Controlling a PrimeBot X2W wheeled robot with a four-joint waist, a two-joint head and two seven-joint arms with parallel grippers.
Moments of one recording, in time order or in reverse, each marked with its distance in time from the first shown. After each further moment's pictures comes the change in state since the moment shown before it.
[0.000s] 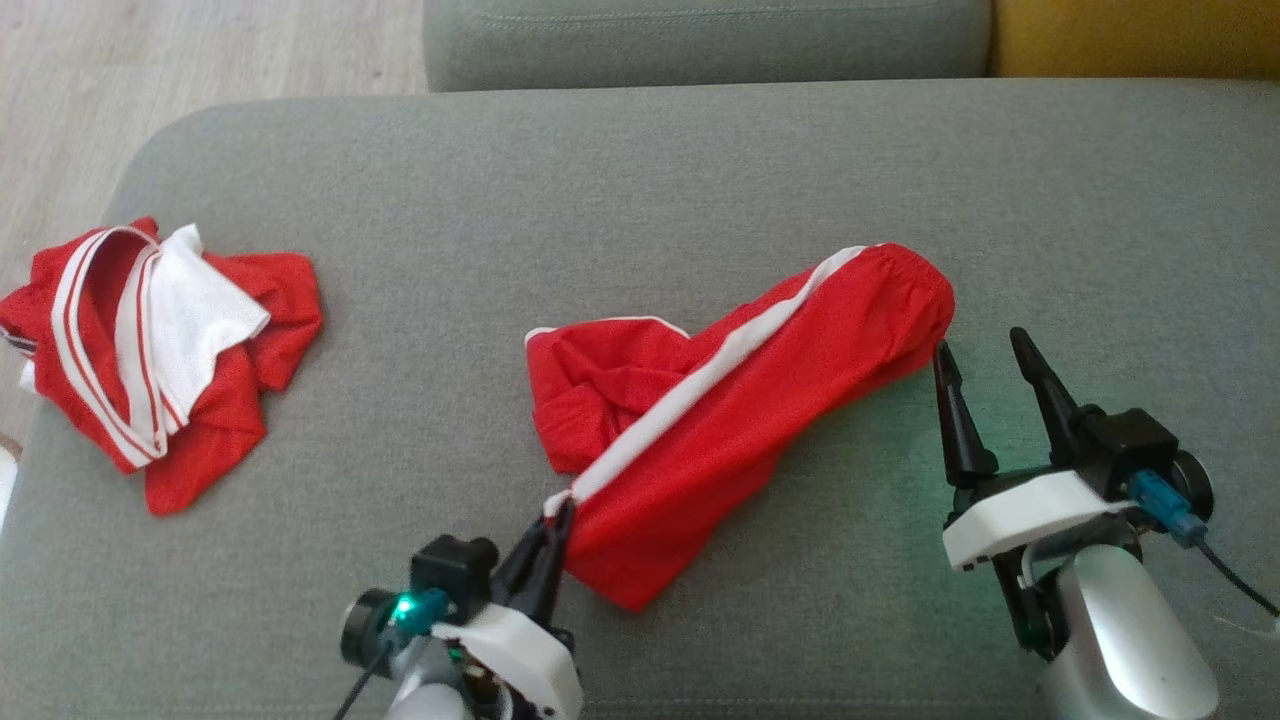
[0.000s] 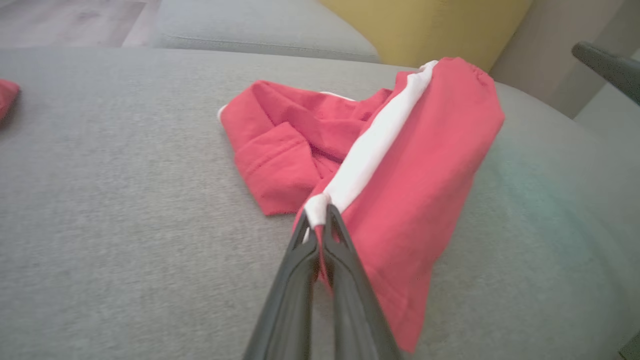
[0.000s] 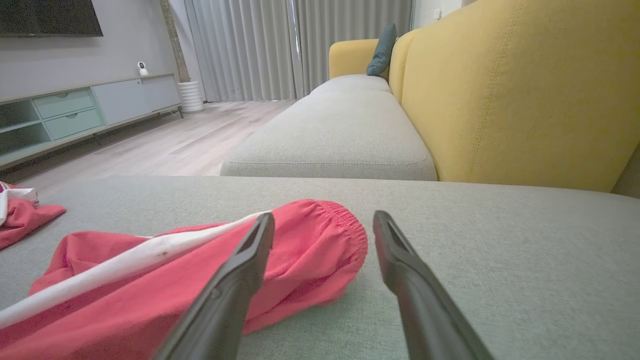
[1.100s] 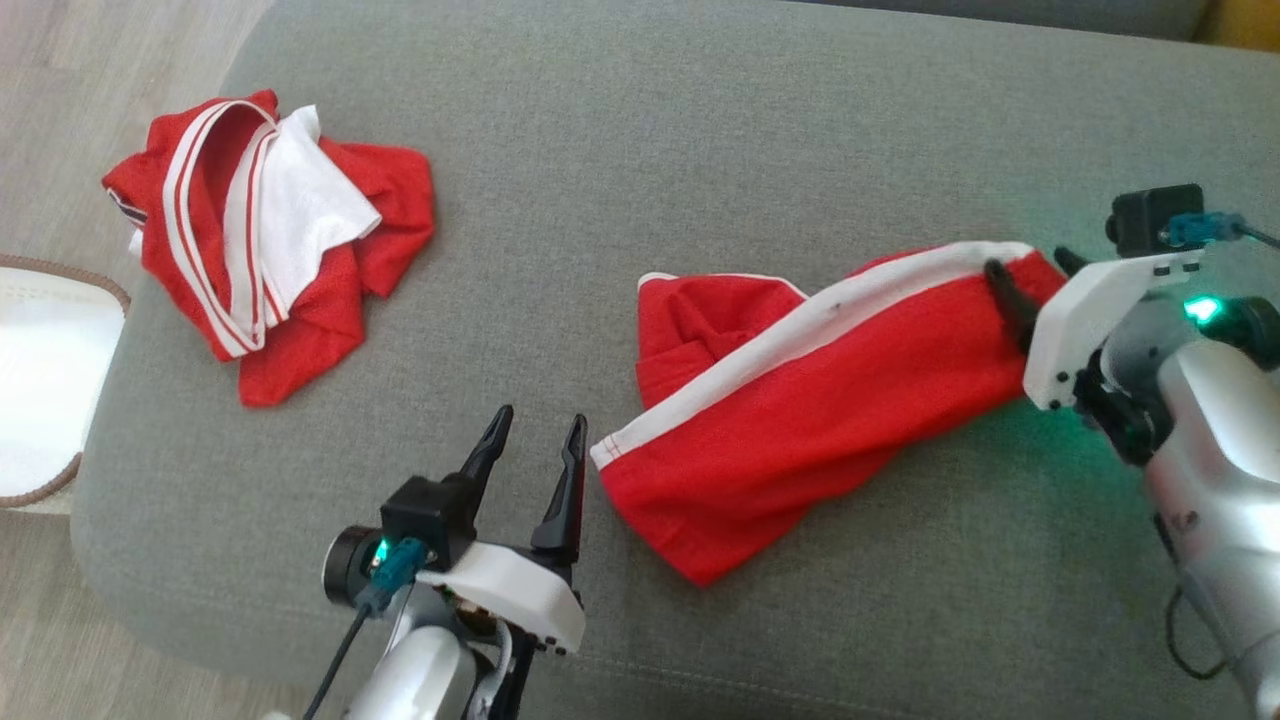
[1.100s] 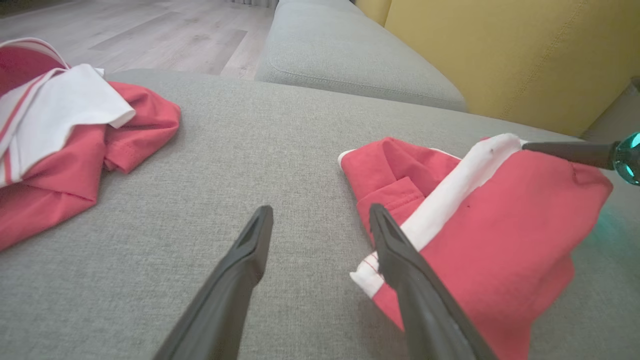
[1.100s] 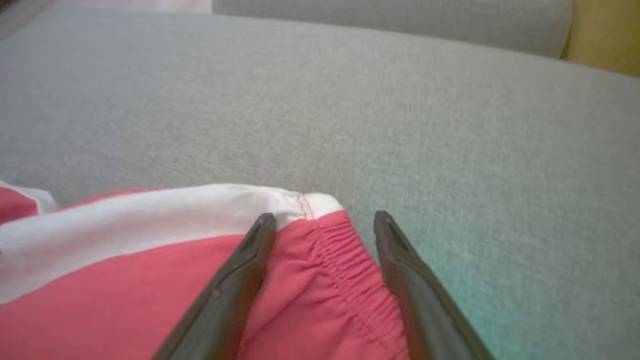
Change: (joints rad) left arm -0.038 0.000 0.032 -0.146 -0.009 0.093 0.000; right arm -0.460 -0.230 0.279 0.400 0.340 0.000 0.475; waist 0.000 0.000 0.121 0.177
